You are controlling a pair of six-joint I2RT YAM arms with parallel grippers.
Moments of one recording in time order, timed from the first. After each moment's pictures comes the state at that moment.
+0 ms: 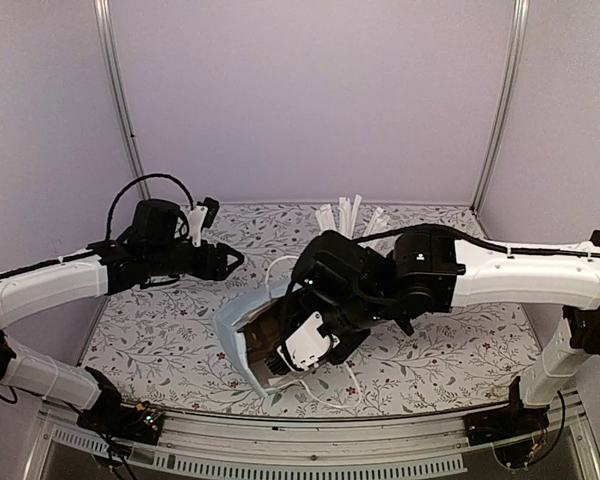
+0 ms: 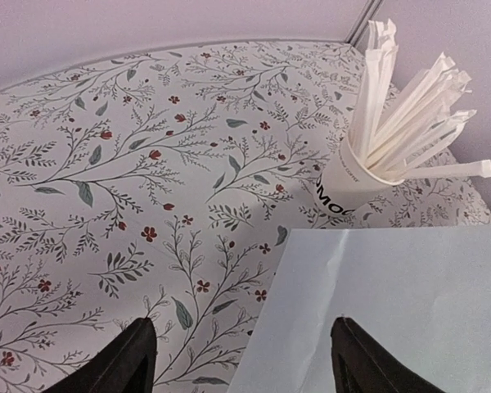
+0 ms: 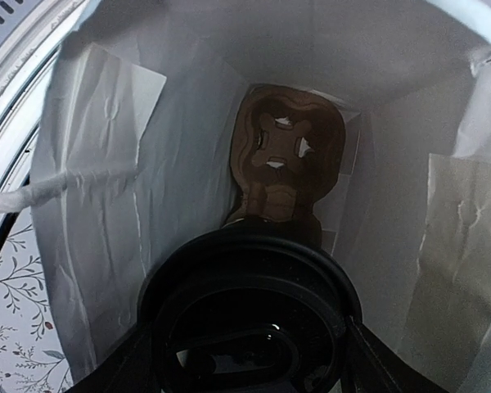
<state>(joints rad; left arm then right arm) -0.57 1.23 0.83 -0.15 0.11 -0.24 1.34 1.67 1.56 -0.86 0.21 -1.12</state>
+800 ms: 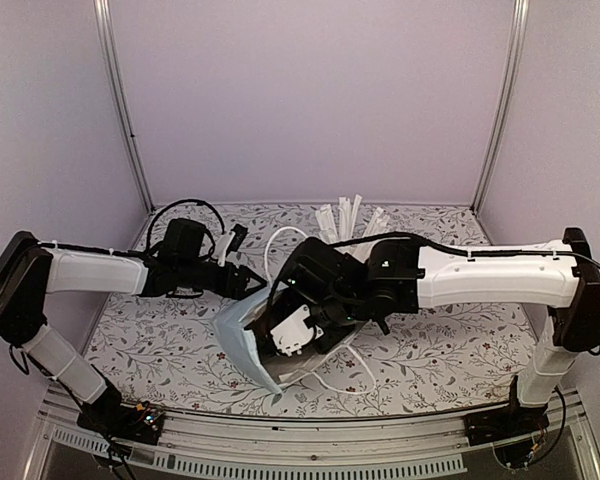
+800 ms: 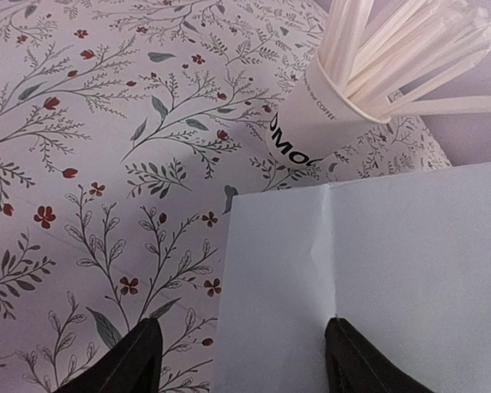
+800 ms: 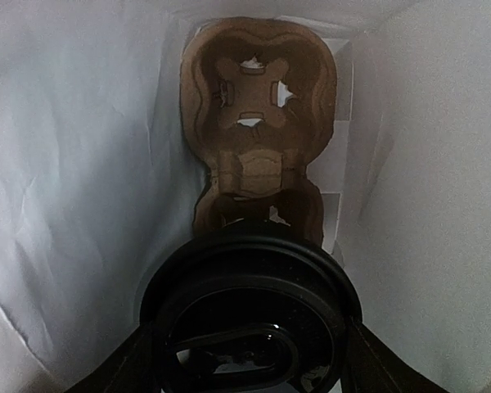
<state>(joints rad) -0.54 1.53 0.77 0.12 0.42 -0.24 1.27 1.77 1.52 -0.73 0.32 -1.09</state>
